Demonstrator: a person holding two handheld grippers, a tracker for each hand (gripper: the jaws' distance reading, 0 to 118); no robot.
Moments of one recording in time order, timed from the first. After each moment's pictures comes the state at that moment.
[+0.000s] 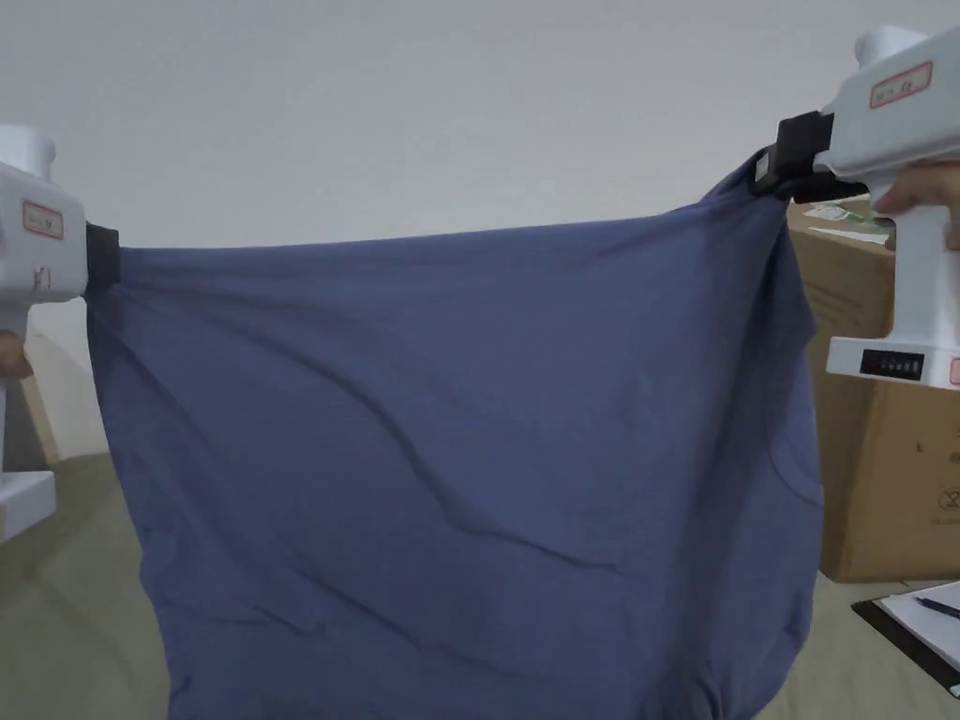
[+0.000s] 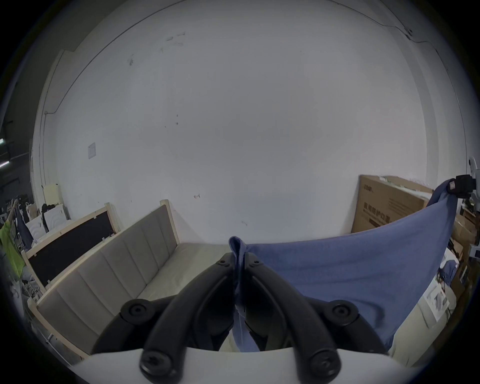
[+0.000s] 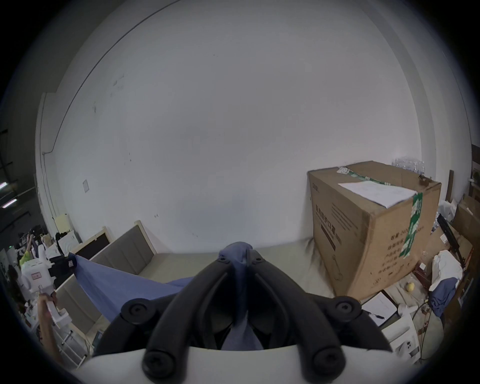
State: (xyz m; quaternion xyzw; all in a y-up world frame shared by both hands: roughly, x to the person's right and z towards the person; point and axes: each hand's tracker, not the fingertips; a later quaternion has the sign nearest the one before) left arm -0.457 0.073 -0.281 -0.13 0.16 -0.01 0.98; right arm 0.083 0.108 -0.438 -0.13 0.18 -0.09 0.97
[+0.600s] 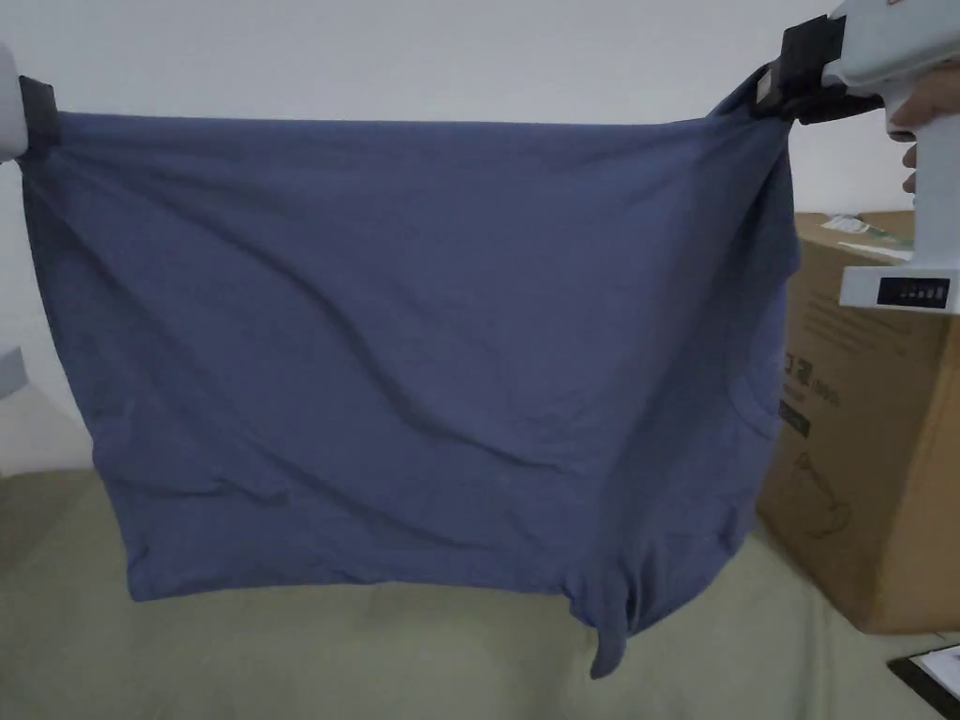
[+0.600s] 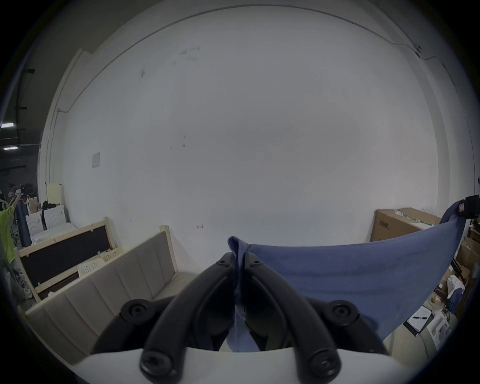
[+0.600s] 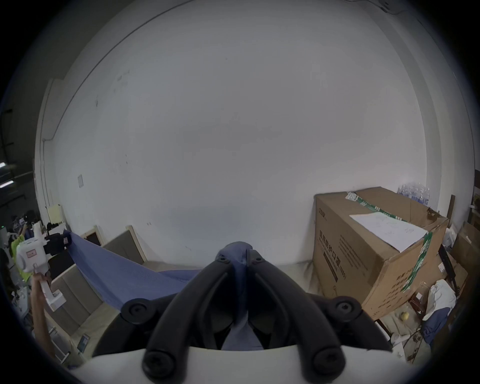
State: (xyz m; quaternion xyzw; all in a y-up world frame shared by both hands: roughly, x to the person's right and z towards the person) left arm -0.500 0.114 -0.387 -0.05 0.19 0.01 0.98; right arm 0.036 0.140 -0.500 -0.10 0.17 -0.05 0.98
